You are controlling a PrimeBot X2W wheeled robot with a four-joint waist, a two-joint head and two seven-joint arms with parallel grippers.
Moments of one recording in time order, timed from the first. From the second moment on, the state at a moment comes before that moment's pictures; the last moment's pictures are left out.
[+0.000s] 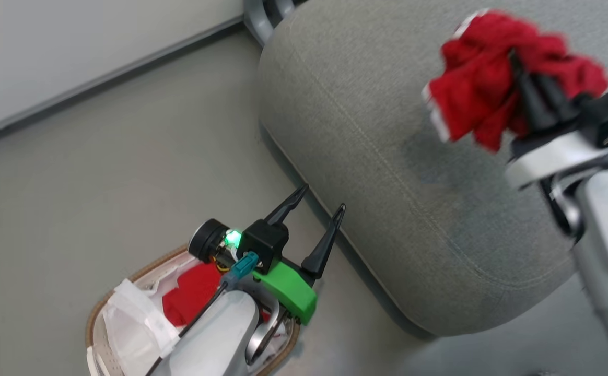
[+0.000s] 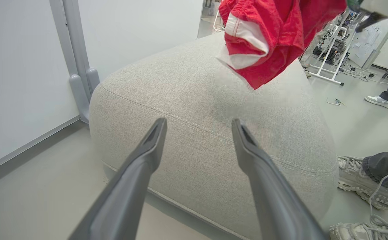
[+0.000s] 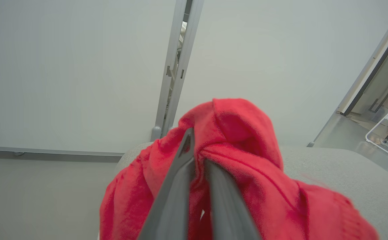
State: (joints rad) left arm -0.45 0.05 -0.67 0.46 -0.31 -0.13 -0.26; right arm -0.60 -0.29 0.19 0.31 0.19 0.13 -0.26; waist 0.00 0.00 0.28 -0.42
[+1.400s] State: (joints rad) left arm -0.57 0.10 -0.60 0.43 -0.28 -0.13 -0.26; right arm -0.62 -0.23 -0.19 0.49 0.11 0.13 -0.26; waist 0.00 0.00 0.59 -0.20
